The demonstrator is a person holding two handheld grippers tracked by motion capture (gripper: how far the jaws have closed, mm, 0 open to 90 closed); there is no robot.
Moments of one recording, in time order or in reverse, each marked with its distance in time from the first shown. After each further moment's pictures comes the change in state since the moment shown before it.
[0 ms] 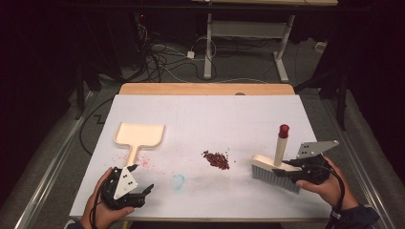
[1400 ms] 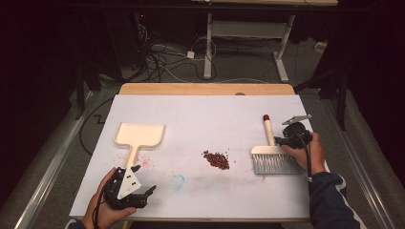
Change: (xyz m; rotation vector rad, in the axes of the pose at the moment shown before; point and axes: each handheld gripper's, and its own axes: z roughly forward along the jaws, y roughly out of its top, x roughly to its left) left arm -0.002 0.002 0.005 0.013 -0.017 0.020; right arm -0.102 0.010 0.073 0.132 -0.477 0.251
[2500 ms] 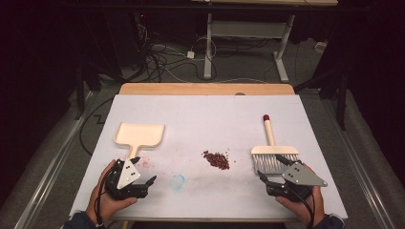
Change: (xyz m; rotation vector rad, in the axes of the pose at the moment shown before) left arm 0.017 0.009 0.012 -0.035 0.021 -0.026; right arm 0.122 -0.075 -0.103 -0.514 0.064 -0.164
